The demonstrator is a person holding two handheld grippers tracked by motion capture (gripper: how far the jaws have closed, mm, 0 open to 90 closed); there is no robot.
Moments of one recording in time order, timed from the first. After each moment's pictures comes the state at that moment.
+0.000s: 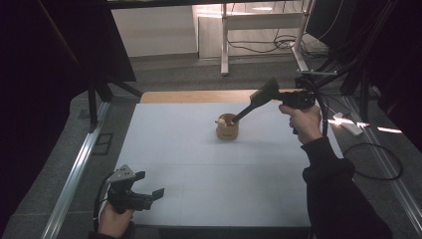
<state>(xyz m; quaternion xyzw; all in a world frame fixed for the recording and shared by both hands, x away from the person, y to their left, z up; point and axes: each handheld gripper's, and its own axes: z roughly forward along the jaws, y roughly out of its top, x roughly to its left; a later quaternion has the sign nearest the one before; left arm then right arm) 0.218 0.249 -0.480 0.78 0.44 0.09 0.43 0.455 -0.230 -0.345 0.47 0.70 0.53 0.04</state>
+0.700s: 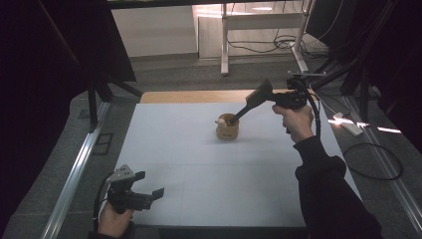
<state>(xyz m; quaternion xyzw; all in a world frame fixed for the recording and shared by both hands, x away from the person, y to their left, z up) 0.218 0.250 -0.480 0.78 0.44 0.09 0.43 0.468 -0.215 -0.360 0.48 0.71 0.52 0.05</state>
